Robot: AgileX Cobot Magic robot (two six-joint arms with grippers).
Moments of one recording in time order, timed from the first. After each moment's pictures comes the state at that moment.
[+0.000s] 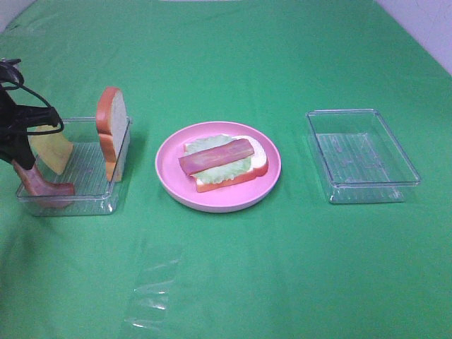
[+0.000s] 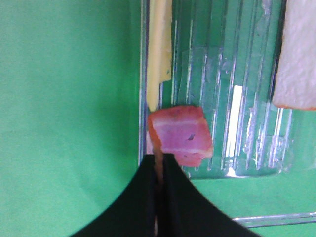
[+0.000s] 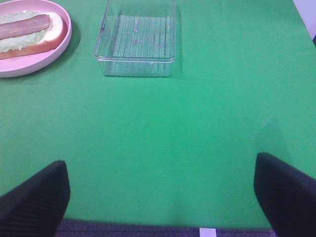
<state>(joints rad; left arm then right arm) -0.01 1.95 -1.30 -0.21 0.83 0.01 0.02 0.00 -0.46 0.00 1.10 -0.06</state>
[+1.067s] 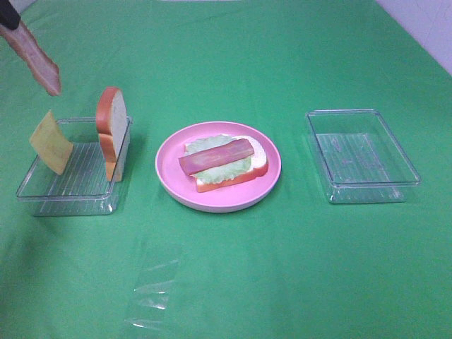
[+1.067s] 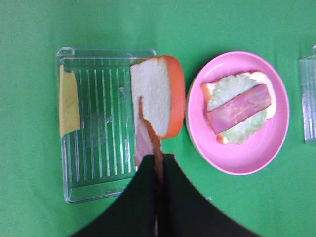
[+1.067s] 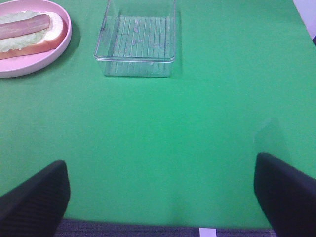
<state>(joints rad) -0.01 1.75 -1.73 -0.39 1.18 0.01 0.02 0.00 -0.46 0.00 1.10 -0.06</state>
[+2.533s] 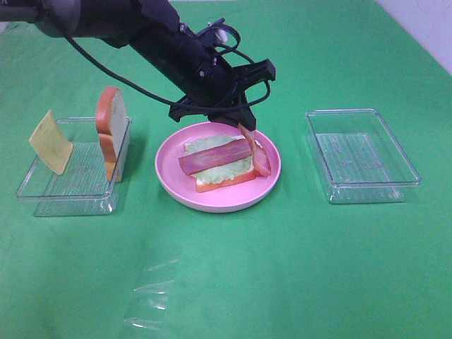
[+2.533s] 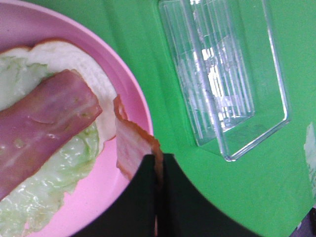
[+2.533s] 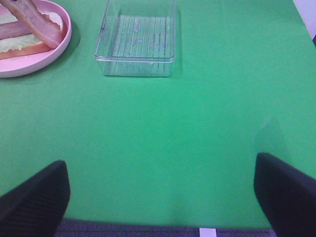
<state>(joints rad) -0.53 2.23 -1.78 -0.68 0.74 0.00 0.02 0.00 -0.46 0.00 1.10 -0.06</state>
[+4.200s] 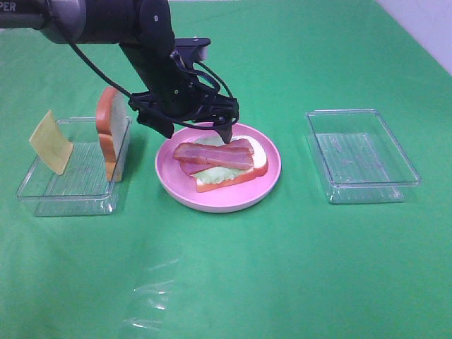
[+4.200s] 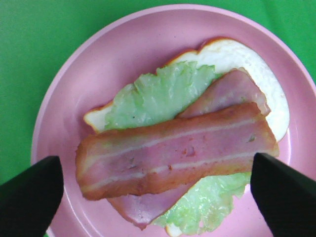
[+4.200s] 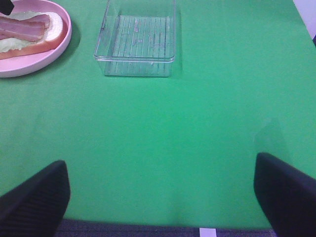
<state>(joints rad) -0.53 2.25 -1.78 -0.13 0.76 -0.19 0.02 0.00 -0.46 0.00 1.10 -0.06</state>
